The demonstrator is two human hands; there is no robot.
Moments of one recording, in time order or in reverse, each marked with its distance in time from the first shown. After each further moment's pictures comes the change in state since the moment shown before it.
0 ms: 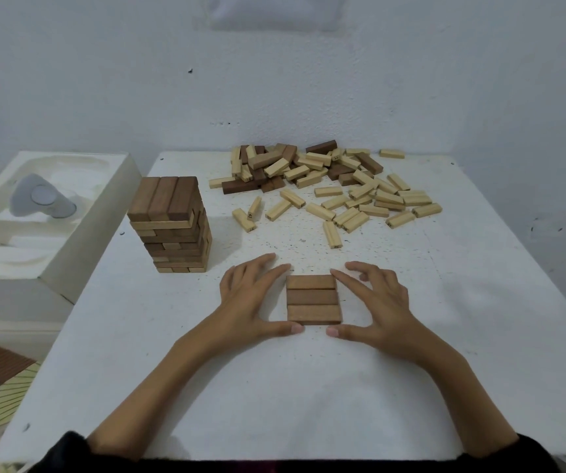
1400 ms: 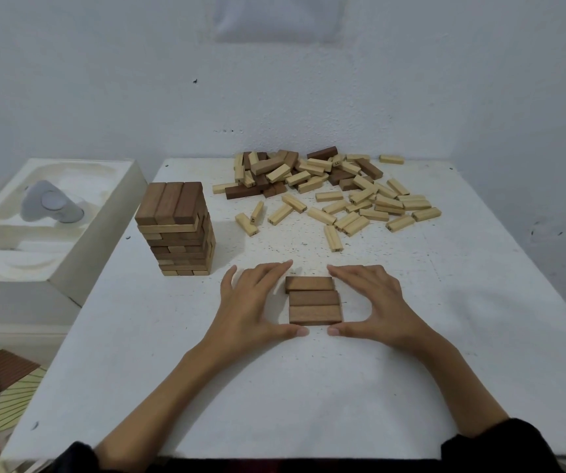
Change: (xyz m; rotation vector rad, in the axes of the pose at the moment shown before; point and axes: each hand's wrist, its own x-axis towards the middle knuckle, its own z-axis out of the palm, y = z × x) left_hand -0.005 0.010 0.005 0.003 0.204 0.039; right_hand 0.009 -0.001 -0.006 0.137 0.012 -0.052
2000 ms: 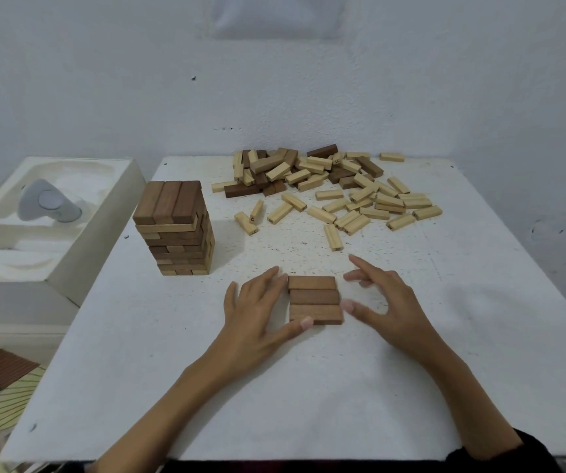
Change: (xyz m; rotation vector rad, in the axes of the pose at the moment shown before) left_hand -0.014 0.006 0.006 -0.042 -0.120 -0.125; right_hand -0.012 0.002 0.006 0.230 0.279 0.008
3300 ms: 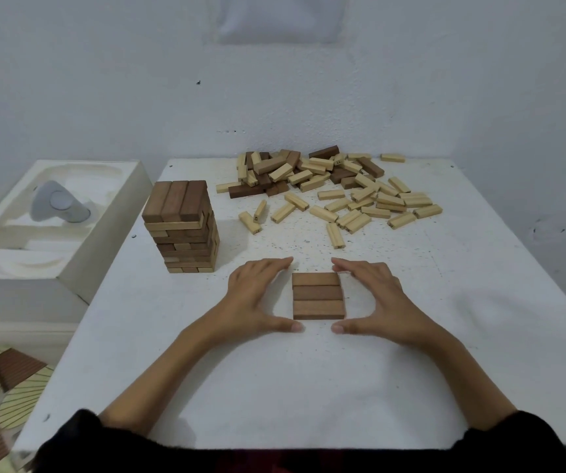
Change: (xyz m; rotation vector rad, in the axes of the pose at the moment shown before) left_hand 0.023 -0.016 -0.020 0.007 -0.113 0.081; right_hand 0.007 -0.003 -0.005 -0.079 -0.253 -0.031
